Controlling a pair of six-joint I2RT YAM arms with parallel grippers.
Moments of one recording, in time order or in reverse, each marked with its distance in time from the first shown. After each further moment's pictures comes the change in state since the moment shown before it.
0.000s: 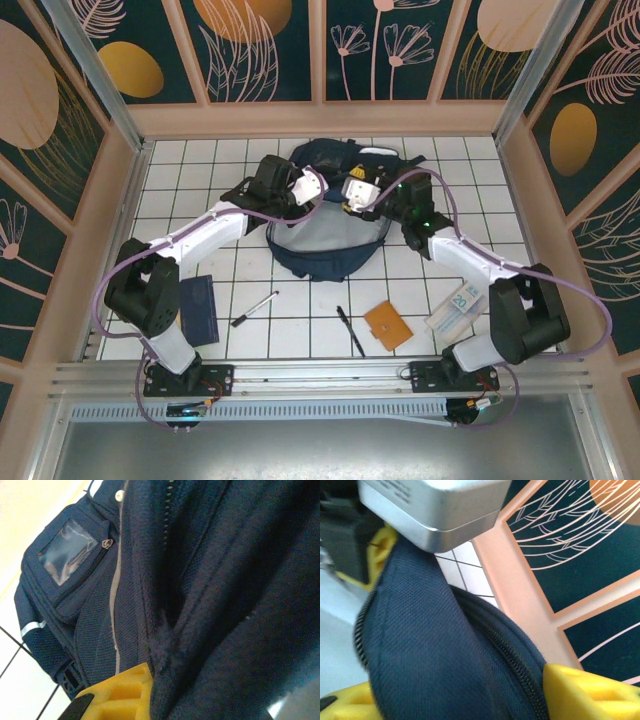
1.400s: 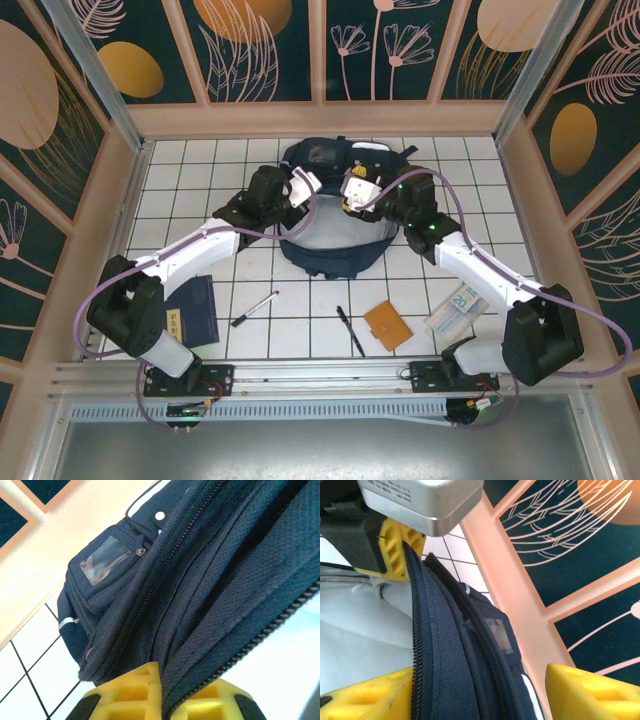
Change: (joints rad) left arm -0.032 -0.130 -0.154 0.179 -0.185 -0.114; right arm 0.048 -0.119 0.039 -0.175 0.103 0.044
